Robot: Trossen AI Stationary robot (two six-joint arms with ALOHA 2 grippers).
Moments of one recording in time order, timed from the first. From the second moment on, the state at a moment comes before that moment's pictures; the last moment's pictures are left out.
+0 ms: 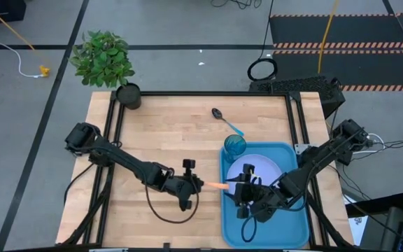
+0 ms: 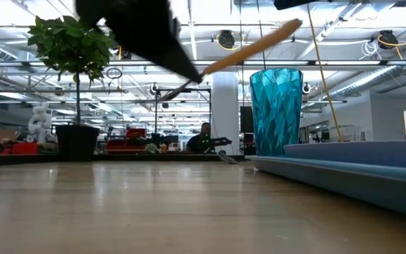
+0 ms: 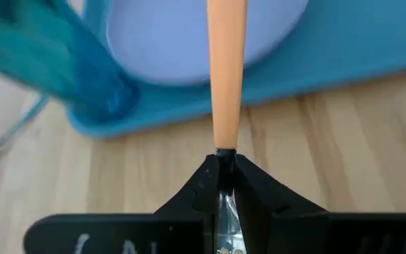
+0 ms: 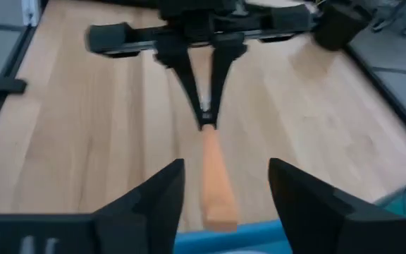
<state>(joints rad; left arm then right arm) -0.41 1.75 1.16 -0.24 -0.41 -0.04 0.66 1.51 1.11 -0.43 0.73 0.43</state>
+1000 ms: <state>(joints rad) -0.41 1.76 1.16 -0.21 -0.41 -0.05 0.60 1.54 1.11 -0.52 0.60 0.51</state>
